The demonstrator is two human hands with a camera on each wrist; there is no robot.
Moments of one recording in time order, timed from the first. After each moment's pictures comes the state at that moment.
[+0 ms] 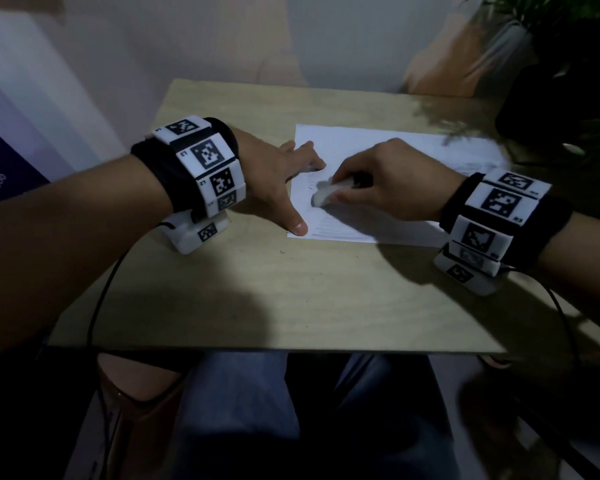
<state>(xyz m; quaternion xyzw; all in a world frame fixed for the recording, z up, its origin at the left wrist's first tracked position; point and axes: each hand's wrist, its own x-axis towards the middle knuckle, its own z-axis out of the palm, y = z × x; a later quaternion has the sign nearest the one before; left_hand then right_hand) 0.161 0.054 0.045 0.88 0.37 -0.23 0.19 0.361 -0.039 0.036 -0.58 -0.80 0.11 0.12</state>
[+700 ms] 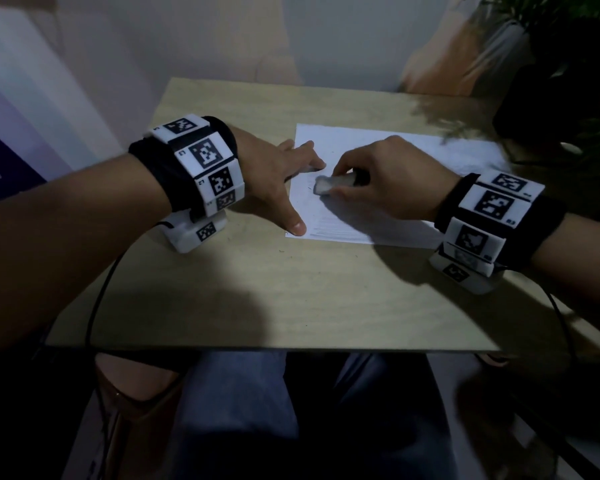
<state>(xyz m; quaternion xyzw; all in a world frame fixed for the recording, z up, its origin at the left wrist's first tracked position) 0.160 0.055 0.044 0.88 0.37 -0.23 0.19 0.358 -0.038 0.034 -0.60 -0.79 0.08 0.12</state>
